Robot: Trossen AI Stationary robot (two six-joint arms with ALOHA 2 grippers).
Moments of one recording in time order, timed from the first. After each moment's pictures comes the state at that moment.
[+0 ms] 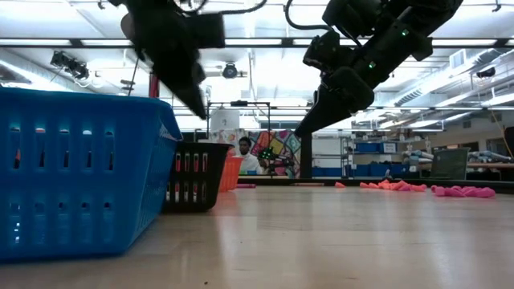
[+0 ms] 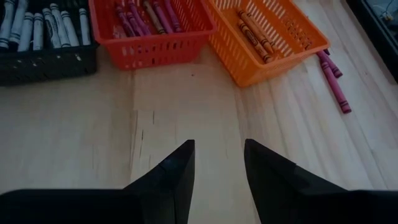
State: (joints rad) left arm -0.09 1.49 1.06 -0.59 -0.19 -0.12; right arm 0.04 1.52 0.78 0.03 0.24 -0.05
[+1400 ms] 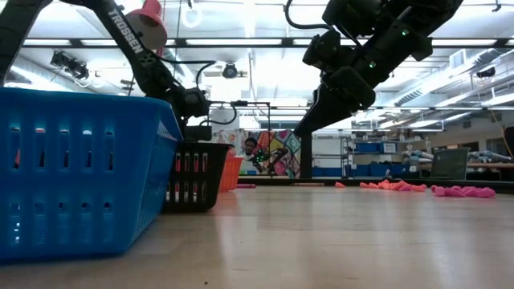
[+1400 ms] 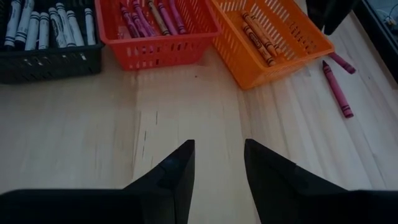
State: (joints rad) left arm 0.79 1.78 0.97 -0.33 0.14 0.43; right arm 0.04 1.52 0.78 0.04 0.23 -0.07
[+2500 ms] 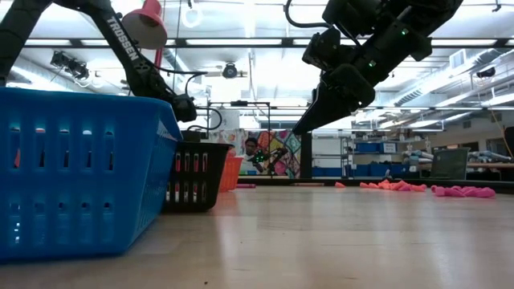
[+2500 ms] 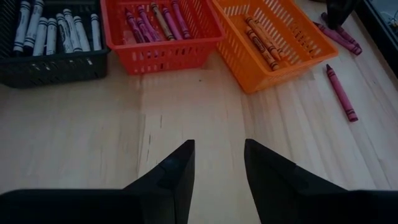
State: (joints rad) left arm 0.91 1.83 0.97 -0.34 0.14 0.43; right arm 0.04 1.52 0.78 0.05 0.22 -0.07
